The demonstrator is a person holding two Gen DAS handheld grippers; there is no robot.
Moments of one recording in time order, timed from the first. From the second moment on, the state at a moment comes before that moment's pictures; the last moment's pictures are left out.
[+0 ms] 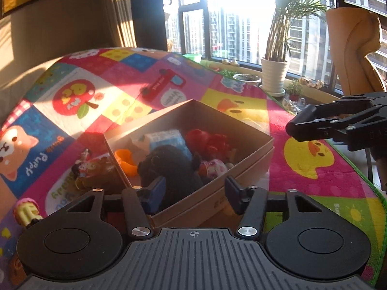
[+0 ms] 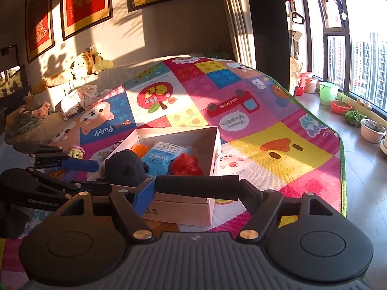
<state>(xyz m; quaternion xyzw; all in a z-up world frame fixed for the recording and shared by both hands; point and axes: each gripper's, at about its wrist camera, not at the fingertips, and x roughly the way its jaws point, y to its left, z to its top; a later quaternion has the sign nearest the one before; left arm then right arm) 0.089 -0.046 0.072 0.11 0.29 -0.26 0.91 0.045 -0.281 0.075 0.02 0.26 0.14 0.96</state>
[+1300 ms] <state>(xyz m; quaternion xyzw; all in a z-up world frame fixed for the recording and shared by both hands) 0.051 0.103 0.024 -0.07 0.29 0.01 0.95 0.114 -0.125 0.119 -0.12 0.27 0.27 0.92</state>
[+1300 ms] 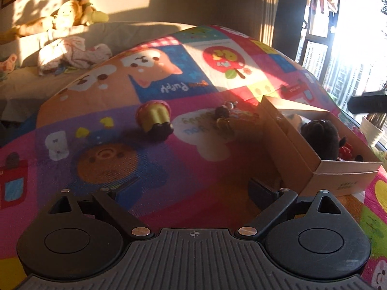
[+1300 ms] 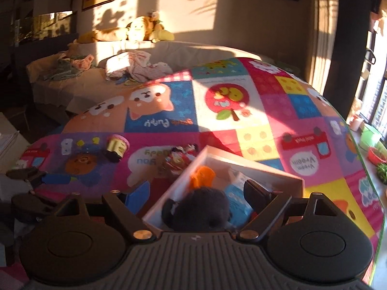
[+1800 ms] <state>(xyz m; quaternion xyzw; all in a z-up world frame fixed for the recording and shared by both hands) 0.043 0.125 0.012 -0.15 0.29 -0.03 0.94 0.337 0.022 0.054 -0.06 0.47 0.15 0.87</state>
